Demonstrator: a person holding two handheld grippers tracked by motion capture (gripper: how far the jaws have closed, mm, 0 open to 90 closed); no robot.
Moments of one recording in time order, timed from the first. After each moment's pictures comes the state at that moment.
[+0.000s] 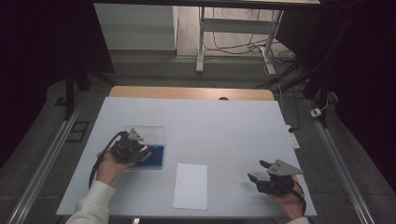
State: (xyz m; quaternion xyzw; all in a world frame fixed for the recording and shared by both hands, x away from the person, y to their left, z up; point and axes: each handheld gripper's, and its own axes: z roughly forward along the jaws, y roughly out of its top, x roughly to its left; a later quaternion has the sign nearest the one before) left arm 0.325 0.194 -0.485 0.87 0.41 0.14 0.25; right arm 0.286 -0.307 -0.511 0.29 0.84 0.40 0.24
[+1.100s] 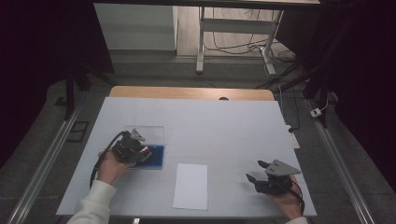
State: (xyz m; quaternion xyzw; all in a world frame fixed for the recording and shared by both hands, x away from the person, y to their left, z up) left arm 0.328 0.193 -0.489 0.87 0.40 0.13 0.24; right arm 0.286 -0.302 -0.512 0.29 0.84 0.40 0.24
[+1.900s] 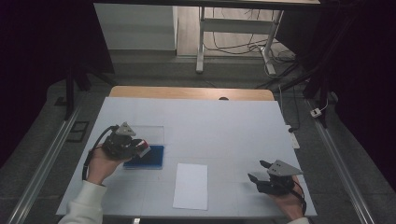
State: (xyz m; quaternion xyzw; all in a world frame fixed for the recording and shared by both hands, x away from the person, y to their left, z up) left arm 0.309 0.208 -0.442 0.85 0.39 0.15 0.31; right arm 0.285 -0.307 -0.510 0.29 0.84 0.40 0.24
